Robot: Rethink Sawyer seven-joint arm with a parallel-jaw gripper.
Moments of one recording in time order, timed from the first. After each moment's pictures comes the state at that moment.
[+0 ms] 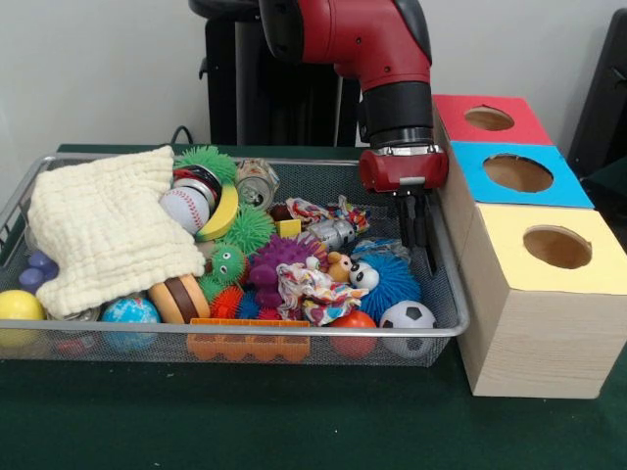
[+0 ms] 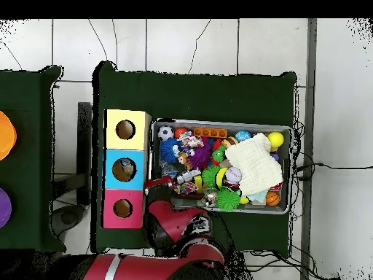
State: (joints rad) arm -0.03 -0.34 -0.12 1.92 -0.34 -0.73 1.72
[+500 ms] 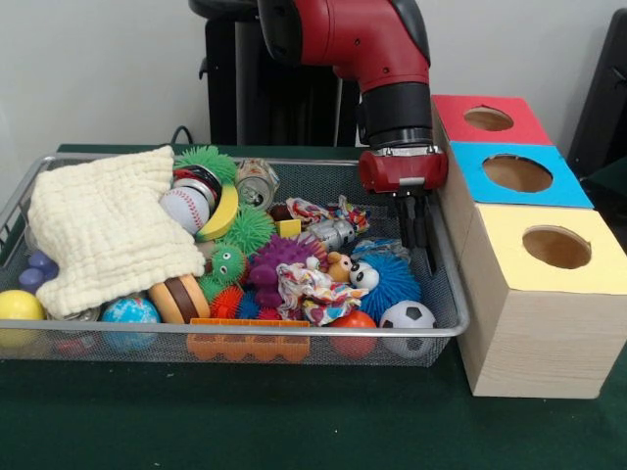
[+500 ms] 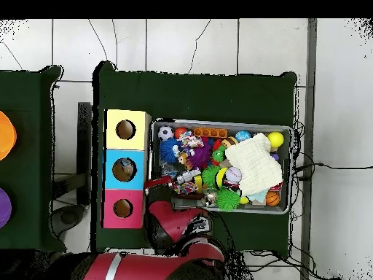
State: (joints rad) arm -0.03 -0.33 -0.12 1.92 -0.34 -0.74 1.72
